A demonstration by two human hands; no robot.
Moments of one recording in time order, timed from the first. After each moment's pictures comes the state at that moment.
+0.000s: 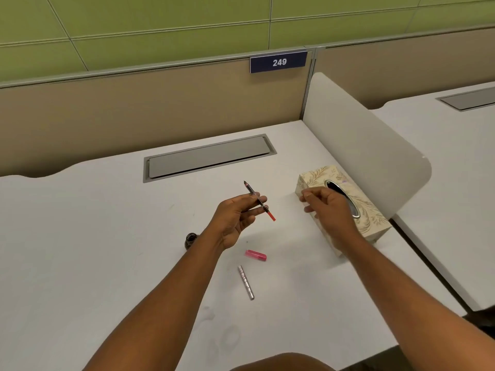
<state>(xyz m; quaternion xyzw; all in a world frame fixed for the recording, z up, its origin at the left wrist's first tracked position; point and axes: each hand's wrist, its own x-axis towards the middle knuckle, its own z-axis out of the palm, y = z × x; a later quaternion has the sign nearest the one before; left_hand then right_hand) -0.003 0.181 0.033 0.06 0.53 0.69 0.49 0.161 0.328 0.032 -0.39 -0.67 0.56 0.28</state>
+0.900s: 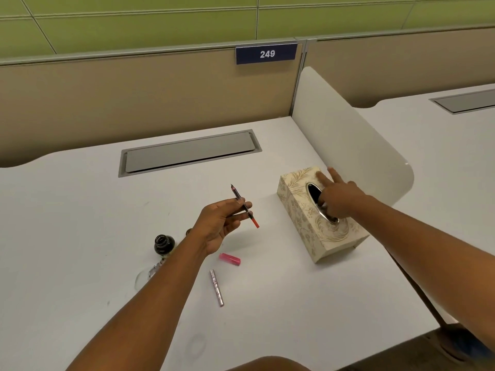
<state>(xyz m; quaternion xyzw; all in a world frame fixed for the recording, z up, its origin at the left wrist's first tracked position) 0.012 0.209 0.018 0.04 0.55 0.69 0.48 0.171 0.473 0.027 -0.28 -0.92 -0.04 -0.26</state>
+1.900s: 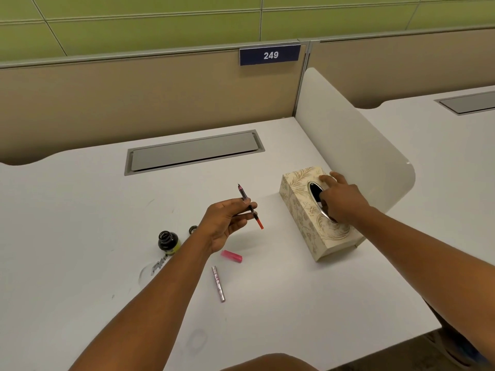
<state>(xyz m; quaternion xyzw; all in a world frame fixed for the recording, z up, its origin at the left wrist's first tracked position) 0.020 0.211 0.016 0.05 0.56 0.68 0.48 0.187 0.471 0.006 -0.26 -0.96 -0.08 -0.11</state>
